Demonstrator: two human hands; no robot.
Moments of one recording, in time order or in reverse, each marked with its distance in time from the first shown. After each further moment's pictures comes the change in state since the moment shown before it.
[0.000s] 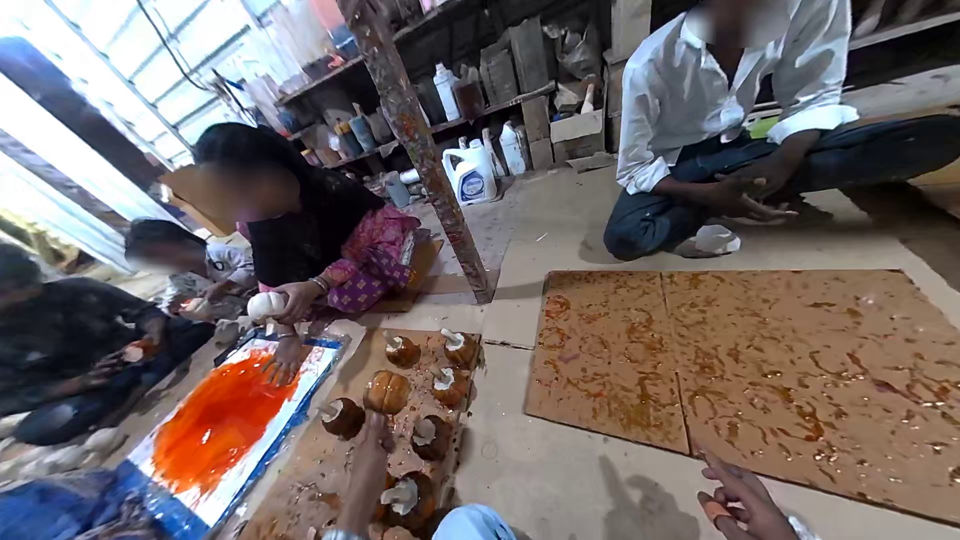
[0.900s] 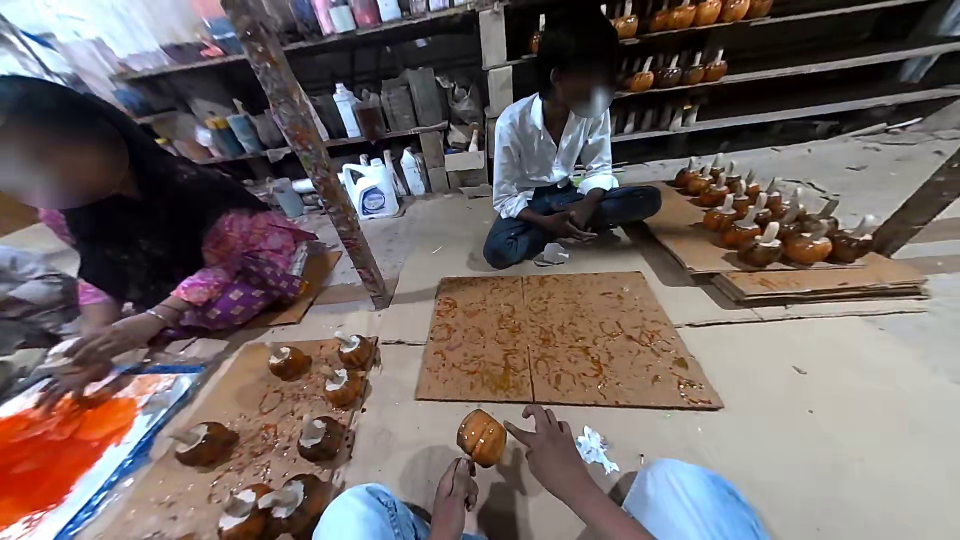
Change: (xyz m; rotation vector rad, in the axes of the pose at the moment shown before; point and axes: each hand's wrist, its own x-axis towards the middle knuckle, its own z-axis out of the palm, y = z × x) left_hand -0.183 -0.081 0.195 -0.132 -0.477 -0.466; right_hand -0.016 -0.046 0.020 -0.760 -0.199 -0.089
